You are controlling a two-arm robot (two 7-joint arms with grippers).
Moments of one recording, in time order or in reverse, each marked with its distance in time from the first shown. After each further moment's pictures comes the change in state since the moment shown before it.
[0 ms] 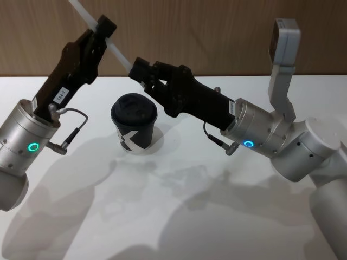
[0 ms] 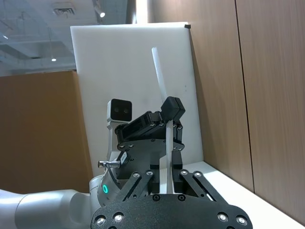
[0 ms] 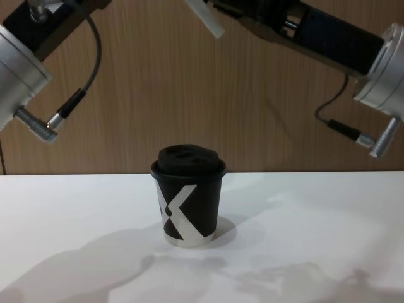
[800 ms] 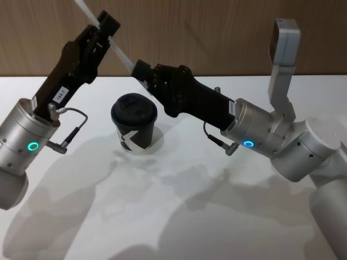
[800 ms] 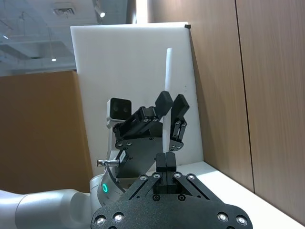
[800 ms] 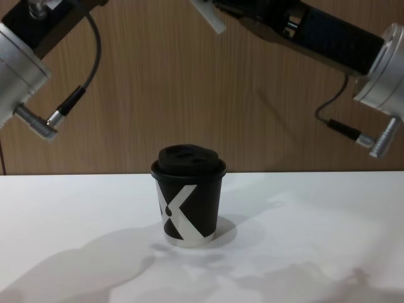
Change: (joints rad) left arm 0.000 -0.008 -0.010 0.000 0.006 0.010 -0.015; right arm 0.000 0.000 0.000 0.000 0.000 0.000 0.000
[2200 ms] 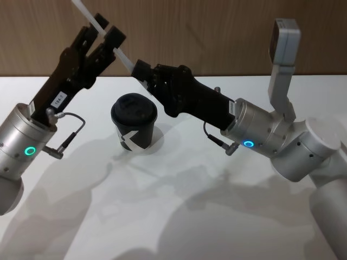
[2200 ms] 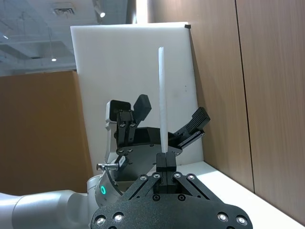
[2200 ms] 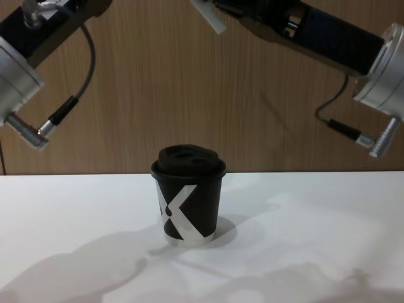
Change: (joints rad) left arm 0.034 -0.004 -0.034 -0.022 0.039 0.032 0.022; right arm 0.000 0.000 0.000 0.000 0.000 0.000 0.000
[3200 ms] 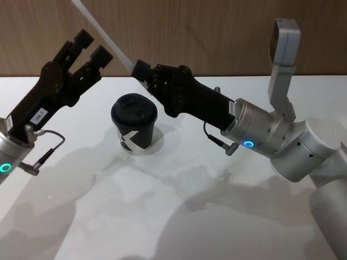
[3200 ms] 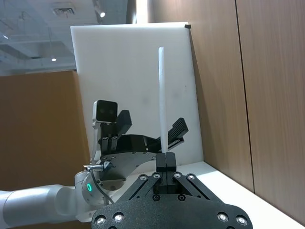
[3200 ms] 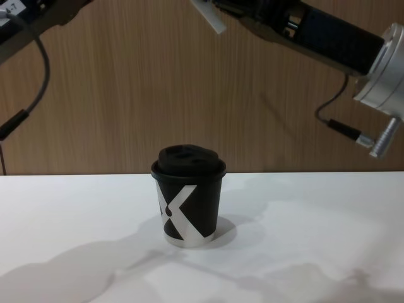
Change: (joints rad) left arm 0.106 0.080 -0.066 -0.115 0.043 0.035 0.035; right arm 0.000 0.000 0.000 0.000 0.000 0.000 0.000
